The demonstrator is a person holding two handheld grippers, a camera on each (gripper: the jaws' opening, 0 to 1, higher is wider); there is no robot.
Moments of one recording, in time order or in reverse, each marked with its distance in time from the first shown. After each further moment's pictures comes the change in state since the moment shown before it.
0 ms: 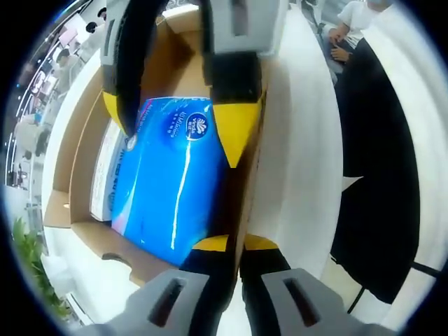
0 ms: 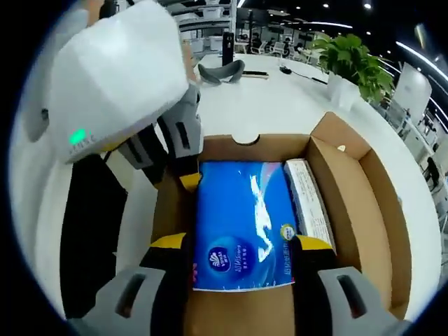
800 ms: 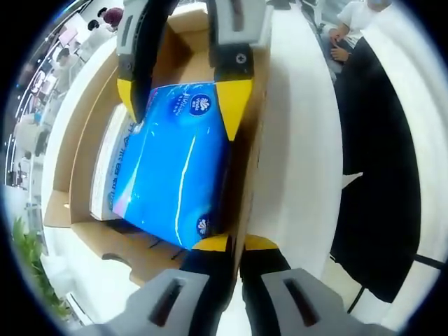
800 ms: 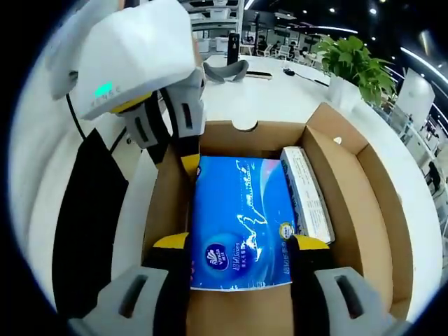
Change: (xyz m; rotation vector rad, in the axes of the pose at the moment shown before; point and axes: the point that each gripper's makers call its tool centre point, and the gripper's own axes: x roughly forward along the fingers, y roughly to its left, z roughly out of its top) left arm 0.000 0.000 0.000 0.003 0.001 0.000; right arm -0.013 0.000 -0.015 0.073 -0.028 0.020
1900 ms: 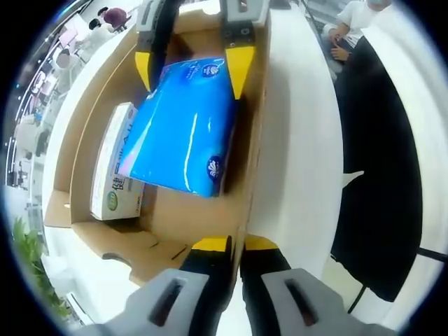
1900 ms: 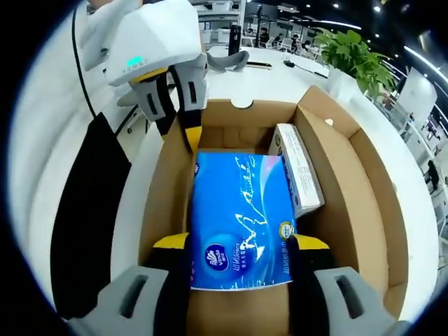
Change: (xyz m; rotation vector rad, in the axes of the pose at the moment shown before) left arm 0.000 0.000 0.000 -0.003 -0.001 0.007; right arm -0.022 -0.004 -0.031 -0.015 0.055 -0.003
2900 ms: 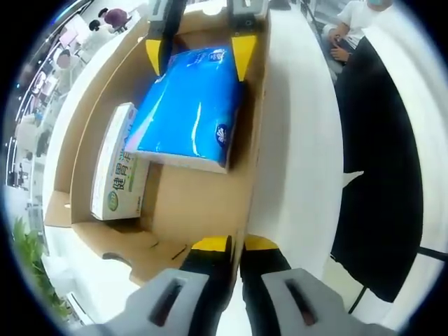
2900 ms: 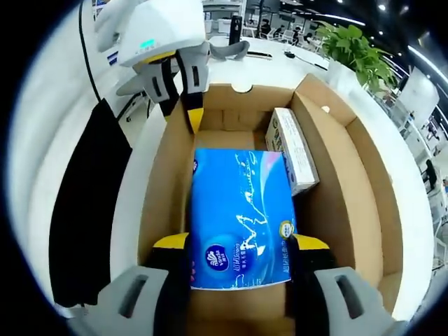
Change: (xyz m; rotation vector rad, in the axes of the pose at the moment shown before) left arm 0.000 0.000 0.000 0.007 -0.001 0.004; right arm -0.013 0.000 -0.021 -0.034 0.085 -0.010
